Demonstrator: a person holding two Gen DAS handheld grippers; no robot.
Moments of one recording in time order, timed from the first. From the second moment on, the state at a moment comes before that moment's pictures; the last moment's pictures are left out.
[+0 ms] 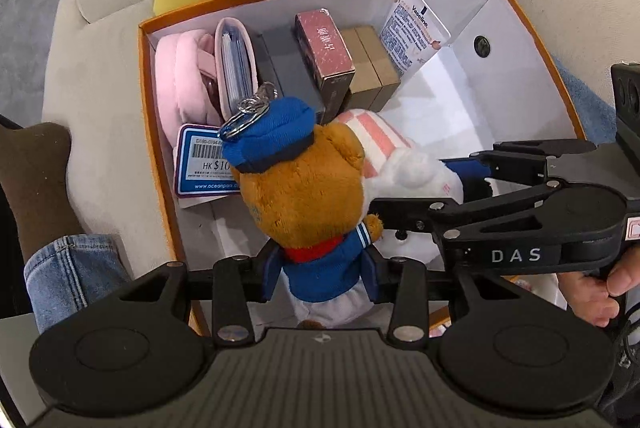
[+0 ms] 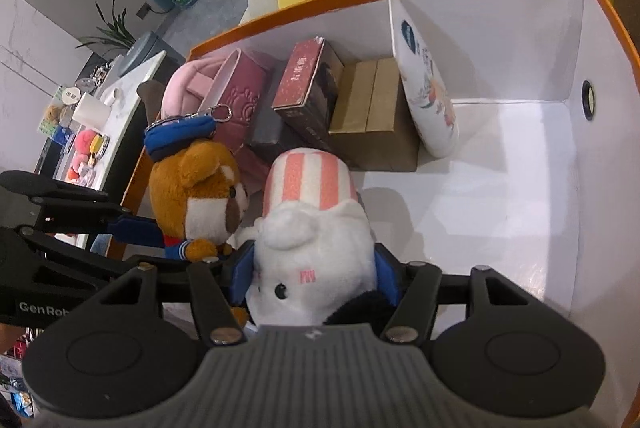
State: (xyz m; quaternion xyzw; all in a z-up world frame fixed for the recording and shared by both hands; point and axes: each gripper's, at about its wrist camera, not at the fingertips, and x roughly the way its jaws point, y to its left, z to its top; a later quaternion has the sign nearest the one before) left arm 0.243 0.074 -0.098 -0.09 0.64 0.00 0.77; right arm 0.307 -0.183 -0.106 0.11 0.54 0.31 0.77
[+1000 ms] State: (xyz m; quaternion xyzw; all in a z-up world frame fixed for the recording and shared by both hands) left arm 0.241 0.055 -0.102 -0.04 0.60 0.03 0.80; right arm 0.307 -0.184 -0.109 0.12 0.55 0.35 0.75
